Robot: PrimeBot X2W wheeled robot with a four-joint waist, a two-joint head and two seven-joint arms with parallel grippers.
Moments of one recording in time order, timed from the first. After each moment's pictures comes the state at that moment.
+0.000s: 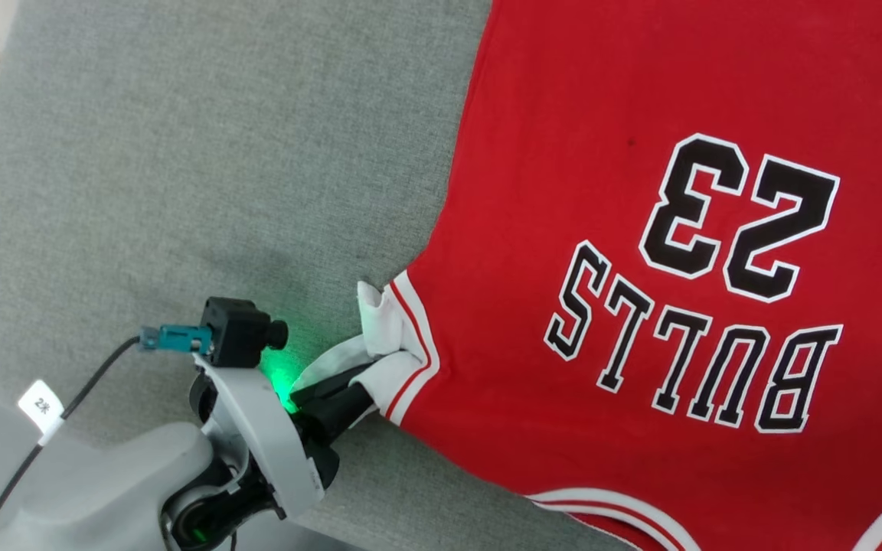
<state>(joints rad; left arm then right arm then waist) -0.77 0.76 -1.24 0.10 -1.43 -0.15 -0.14 -1.04 -0.76 0.44 0.32 0.76 0.13 0.91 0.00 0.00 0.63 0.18</state>
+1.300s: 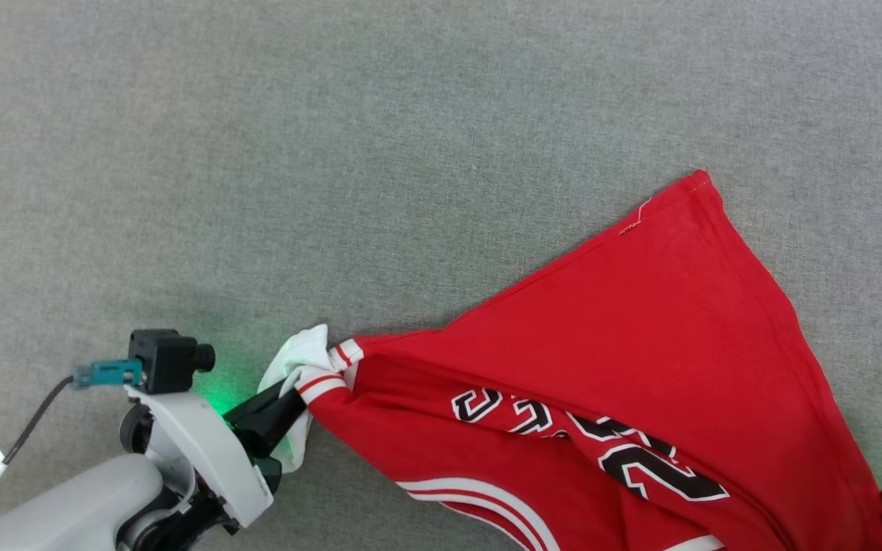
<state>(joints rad) -0.69 0.82 -1.21 0.16 -1.45 -0.12 -0.25 0.24 -0.75 0.11 -0.35 0.87 0.13 0.91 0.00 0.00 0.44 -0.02</state>
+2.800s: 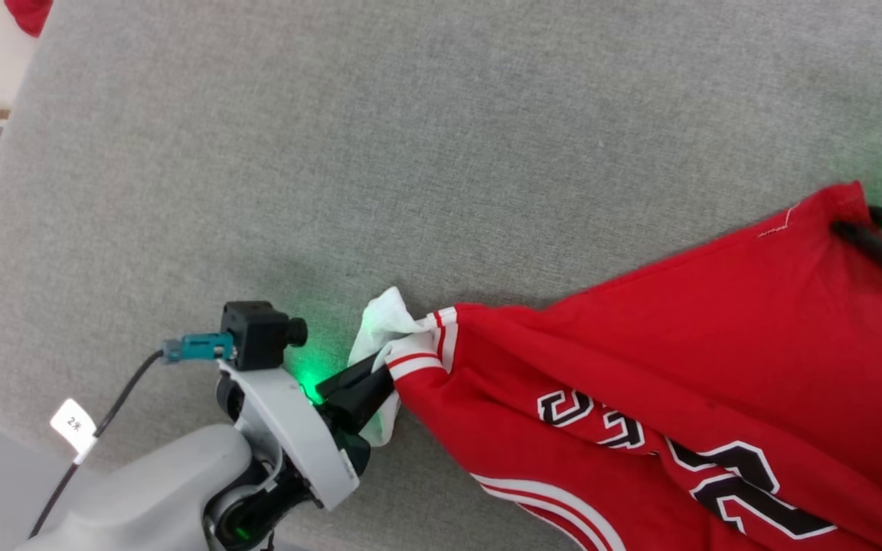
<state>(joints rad) -0.75 0.66 -1.21 0.17 -1.37 -0.14 -0.25 -0.67 -0.83 0.45 -0.02 0.80 0.13 0.84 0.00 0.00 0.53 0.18</state>
